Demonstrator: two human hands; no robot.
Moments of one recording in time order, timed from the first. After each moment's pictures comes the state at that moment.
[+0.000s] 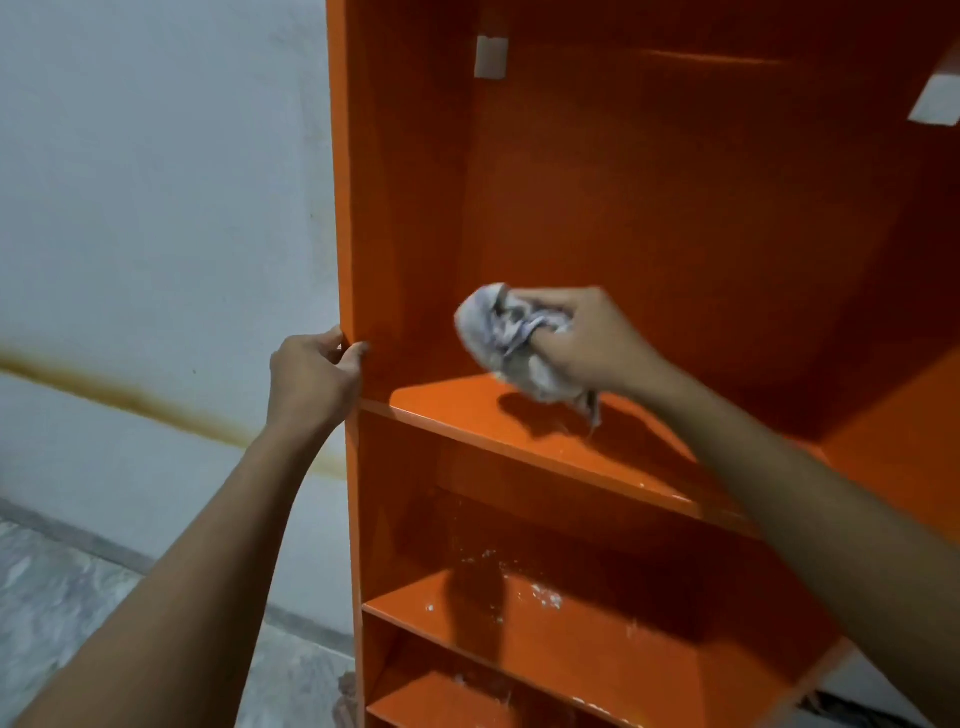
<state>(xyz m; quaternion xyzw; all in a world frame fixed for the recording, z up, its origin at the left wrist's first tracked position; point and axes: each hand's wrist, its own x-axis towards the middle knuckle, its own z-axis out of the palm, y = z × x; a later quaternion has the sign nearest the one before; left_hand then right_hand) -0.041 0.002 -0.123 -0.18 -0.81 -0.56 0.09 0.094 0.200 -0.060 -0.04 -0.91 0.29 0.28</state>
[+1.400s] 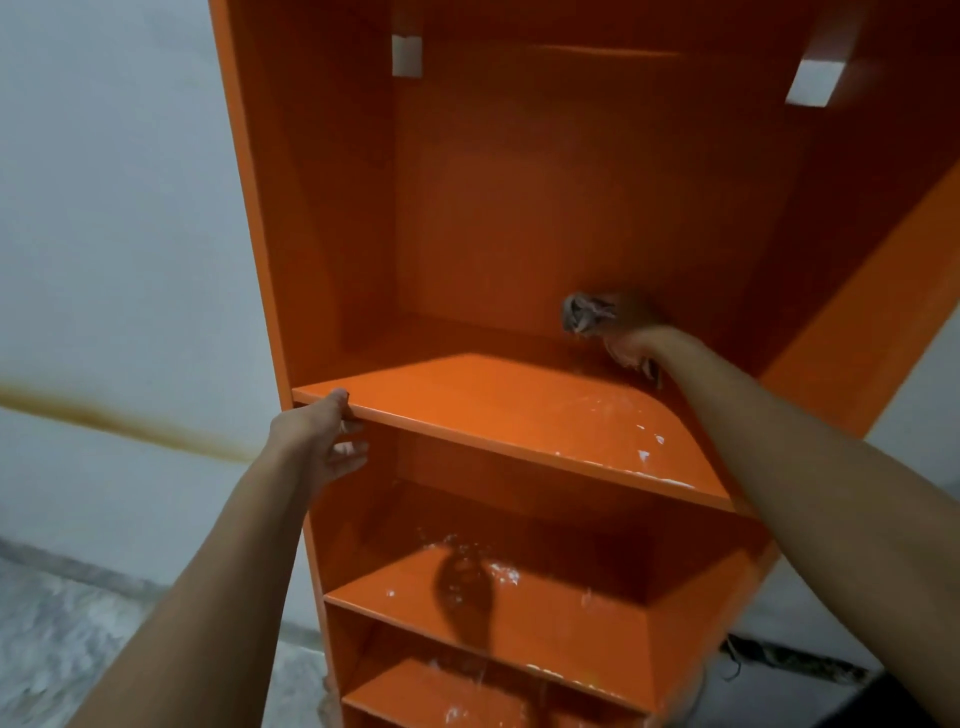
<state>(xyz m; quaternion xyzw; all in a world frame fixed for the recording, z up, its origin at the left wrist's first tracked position) 0.002 0.037 -0.157 0.03 -0.66 -0.71 -0.26 0.127 0.385 -0.086 -0.32 -0.91 0.21 0.19</state>
